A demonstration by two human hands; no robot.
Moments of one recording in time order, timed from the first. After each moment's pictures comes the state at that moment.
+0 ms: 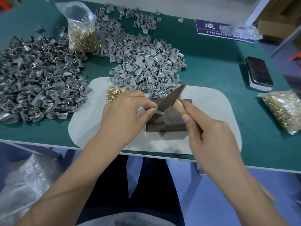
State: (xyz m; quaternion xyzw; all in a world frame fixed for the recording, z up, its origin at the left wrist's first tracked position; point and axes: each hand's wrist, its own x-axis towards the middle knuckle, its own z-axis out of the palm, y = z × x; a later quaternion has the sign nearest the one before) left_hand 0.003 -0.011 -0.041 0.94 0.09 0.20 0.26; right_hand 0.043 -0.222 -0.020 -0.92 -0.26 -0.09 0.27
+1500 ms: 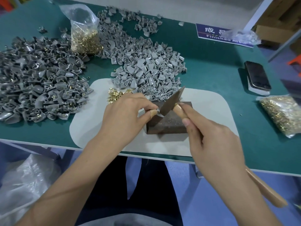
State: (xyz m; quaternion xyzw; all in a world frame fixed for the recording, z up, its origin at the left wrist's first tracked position) left_hand 0.004 -0.008 -0.042 0.94 0.10 0.19 0.28; right_hand 0.033 -0.221 -0.012 -0.93 -0.27 -0.12 0.20
